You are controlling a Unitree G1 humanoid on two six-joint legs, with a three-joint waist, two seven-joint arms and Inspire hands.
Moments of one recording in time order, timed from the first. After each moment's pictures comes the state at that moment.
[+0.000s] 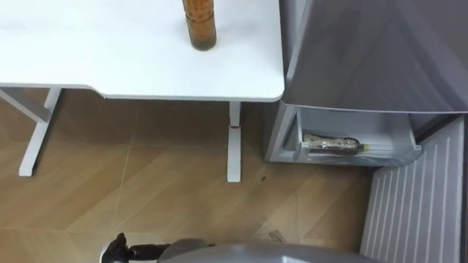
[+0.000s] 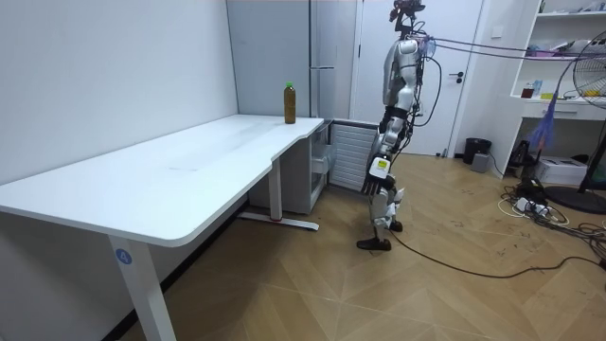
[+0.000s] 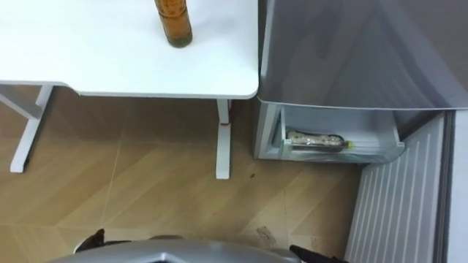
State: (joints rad) left arm 0.17 0.18 0.09 1.12 -0.15 0.00 0.10; right arm 0.16 -0.24 -0.07 1.32 0.54 0.05 0.12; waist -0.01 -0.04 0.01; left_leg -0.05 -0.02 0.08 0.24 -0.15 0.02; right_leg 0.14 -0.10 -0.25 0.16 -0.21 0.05
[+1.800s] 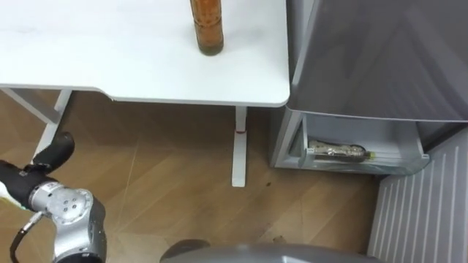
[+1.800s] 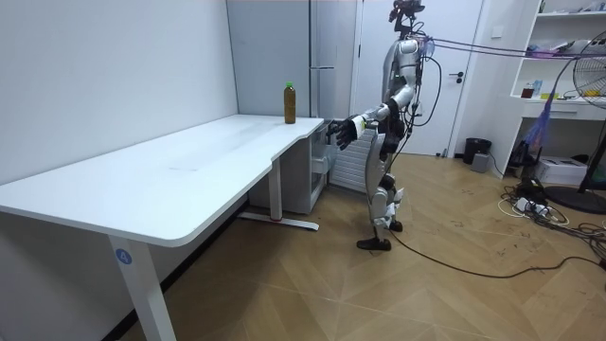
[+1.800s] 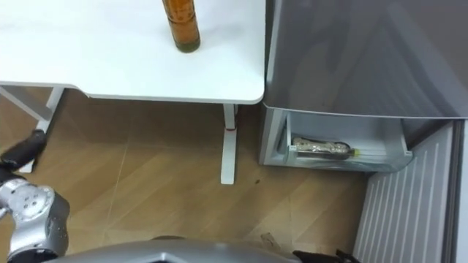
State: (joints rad) left arm 0.15 0.18 0.29 0.39 -0.18 -0.27 0.77; right arm 0.12 -0.24 -0.07 1.36 0.34 -0.03 0.11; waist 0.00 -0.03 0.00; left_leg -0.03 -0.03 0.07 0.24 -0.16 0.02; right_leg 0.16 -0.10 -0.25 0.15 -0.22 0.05
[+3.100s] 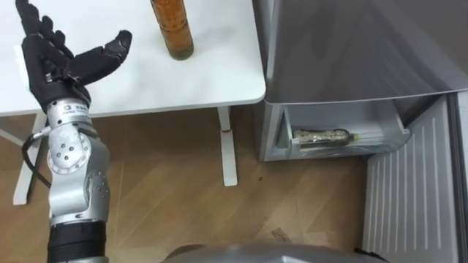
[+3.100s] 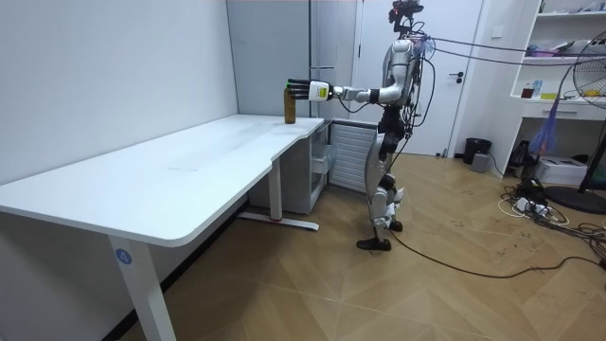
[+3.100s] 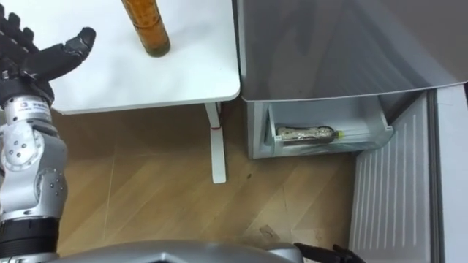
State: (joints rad) left arm 0.04 0.18 0.19 0.00 -0.33 -0.11 0.21; right arm 0.11 -0.25 -0.19 1.36 0.27 0.01 0.19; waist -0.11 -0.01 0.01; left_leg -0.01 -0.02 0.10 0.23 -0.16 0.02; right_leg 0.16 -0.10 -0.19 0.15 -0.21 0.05
